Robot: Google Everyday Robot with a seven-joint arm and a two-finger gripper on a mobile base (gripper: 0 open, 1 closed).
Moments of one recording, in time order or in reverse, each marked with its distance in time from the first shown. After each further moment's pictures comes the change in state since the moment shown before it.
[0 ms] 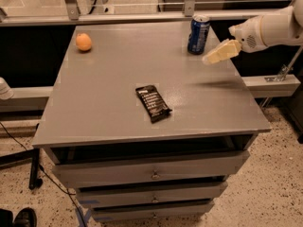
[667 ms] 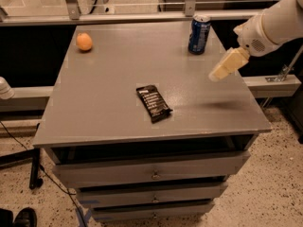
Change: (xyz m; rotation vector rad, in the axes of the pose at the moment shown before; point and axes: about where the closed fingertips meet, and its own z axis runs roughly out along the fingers) arm 0.006 0.066 -0.054 0.048 0.283 -0.192
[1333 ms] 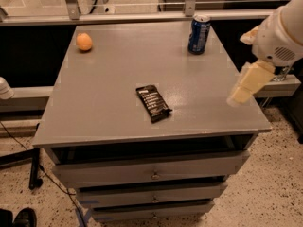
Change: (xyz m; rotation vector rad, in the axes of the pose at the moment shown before) arm 0.009 0.086 -0.079 -0.096 0.181 -0.155
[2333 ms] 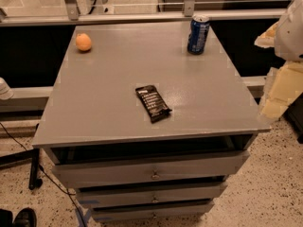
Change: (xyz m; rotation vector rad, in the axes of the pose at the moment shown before) arm 0.010 0.052 -0.059 -0.088 0.167 -0.079
